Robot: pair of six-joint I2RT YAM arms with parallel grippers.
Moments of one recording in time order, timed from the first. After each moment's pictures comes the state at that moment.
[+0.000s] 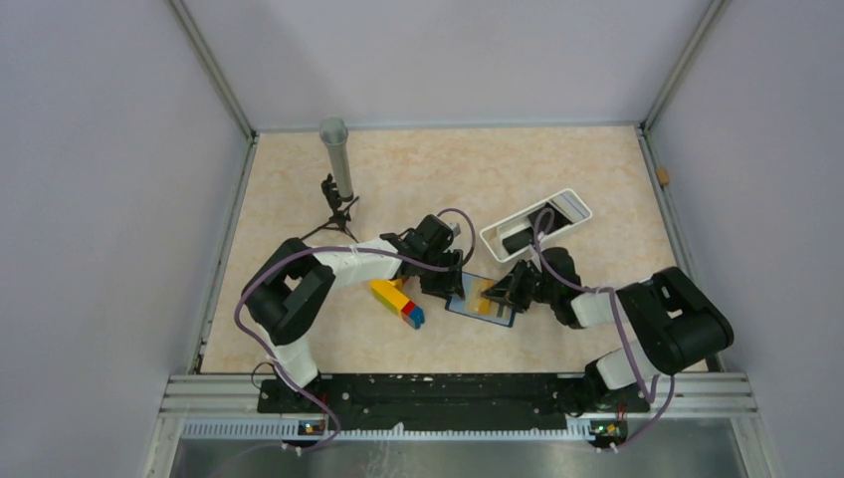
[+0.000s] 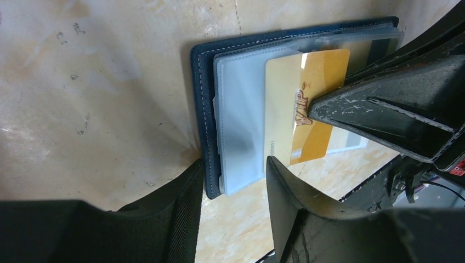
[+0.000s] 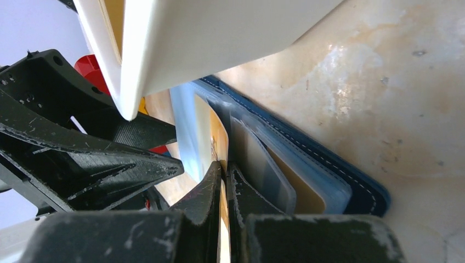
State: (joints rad) left arm -0.80 1.78 1.03 -0.26 0.28 -0.64; right arm 0.41 1.47 0.27 0.54 -0.47 0.99
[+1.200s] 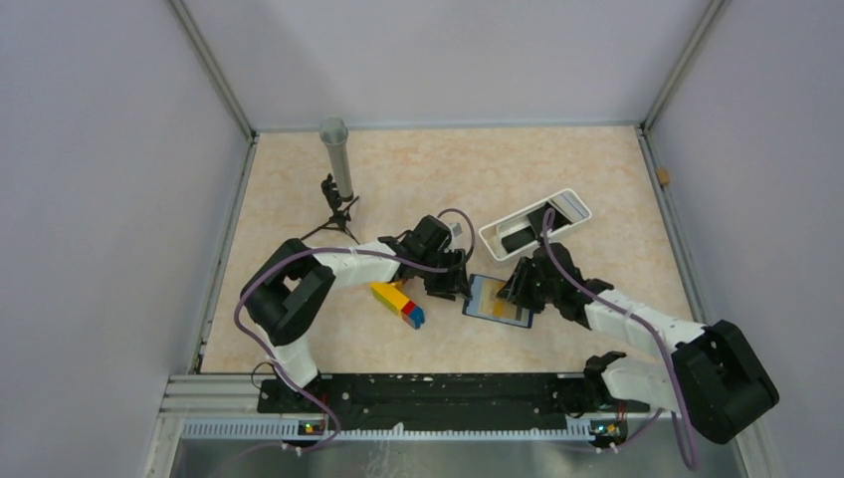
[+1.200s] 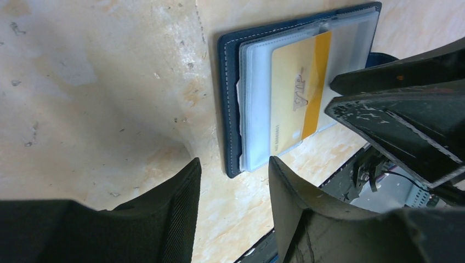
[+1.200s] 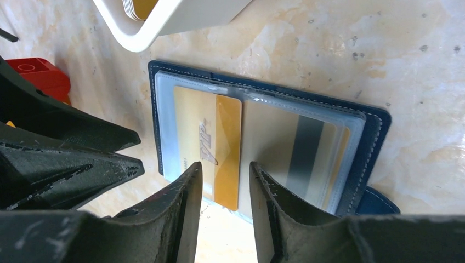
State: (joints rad) left arm -0.79 1.77 0.99 -0.16 0.36 -0.71; right arm 0.53 1.12 0.41 -0.13 -0.09 0.83
